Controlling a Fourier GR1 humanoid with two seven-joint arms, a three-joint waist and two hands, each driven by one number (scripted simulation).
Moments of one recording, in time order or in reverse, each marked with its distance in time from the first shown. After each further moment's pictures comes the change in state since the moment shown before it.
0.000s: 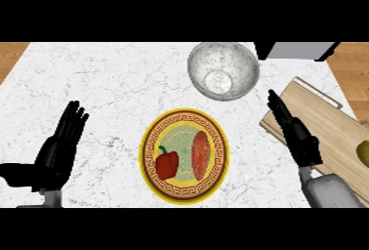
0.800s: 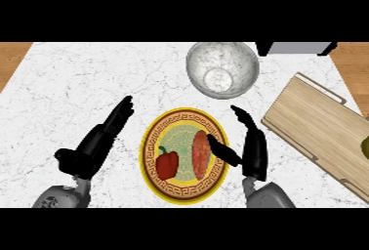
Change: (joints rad) left arm -0.137 -0.007 -0.194 0.011 -0.087 -0.134 0.097; right arm -0.008 0.267 0.184 0.013 0.519 -0.632 0.374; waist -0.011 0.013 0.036
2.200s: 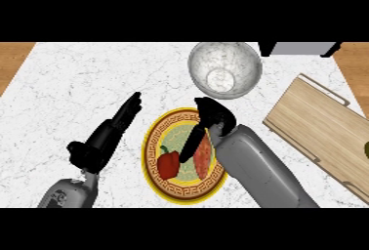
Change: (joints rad) left arm -0.049 -0.036 -0.006 0.018 -0.029 -0.014 0.034; right arm -0.516 0.042 0.017 0.119 -0.193 0.947 0.913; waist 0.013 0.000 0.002
